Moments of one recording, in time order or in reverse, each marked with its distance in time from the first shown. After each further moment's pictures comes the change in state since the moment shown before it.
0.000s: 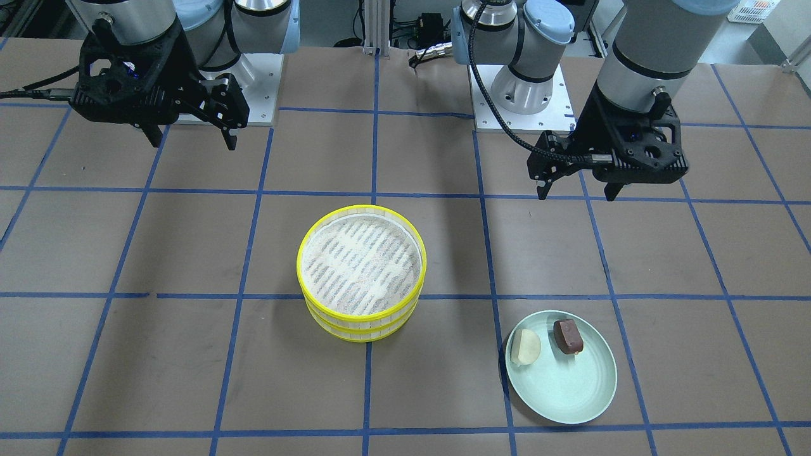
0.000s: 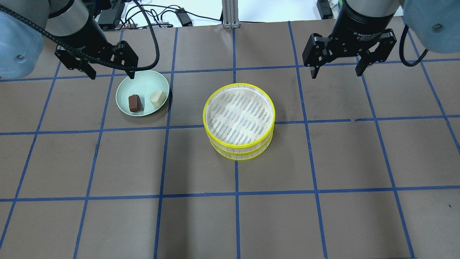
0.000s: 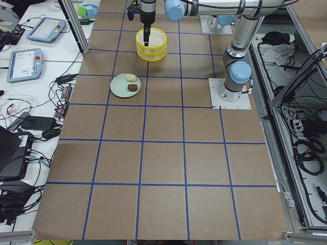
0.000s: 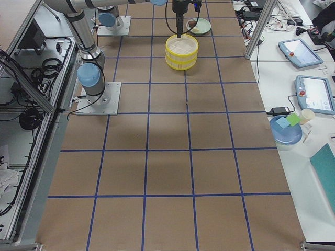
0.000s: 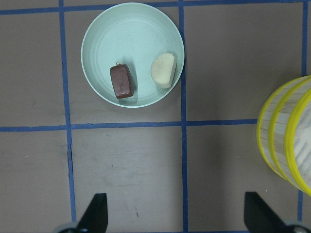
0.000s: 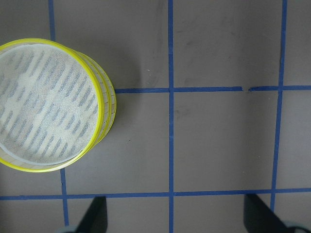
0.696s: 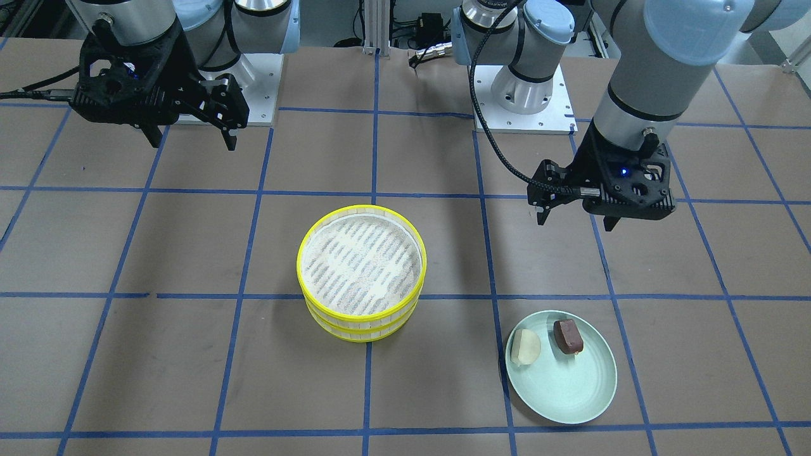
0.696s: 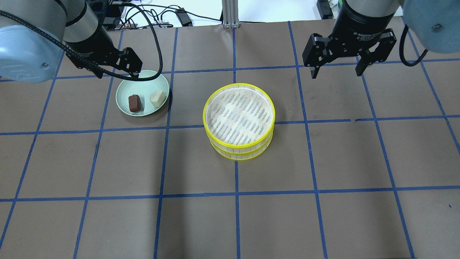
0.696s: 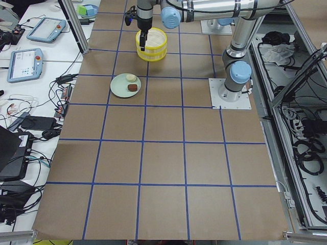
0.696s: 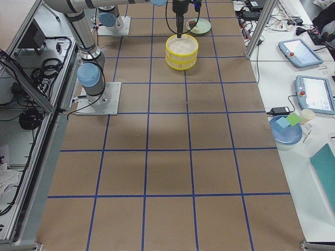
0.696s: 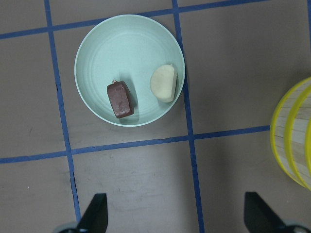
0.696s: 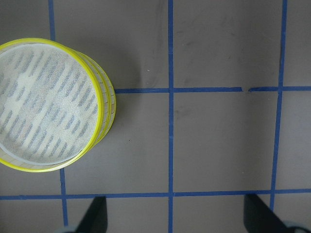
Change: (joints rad) left arm 0.012 -0.059 -0.031 0.115 0.001 0.127; right arm 0.000 0.002 0.000 -0.001 -0.001 -0.006
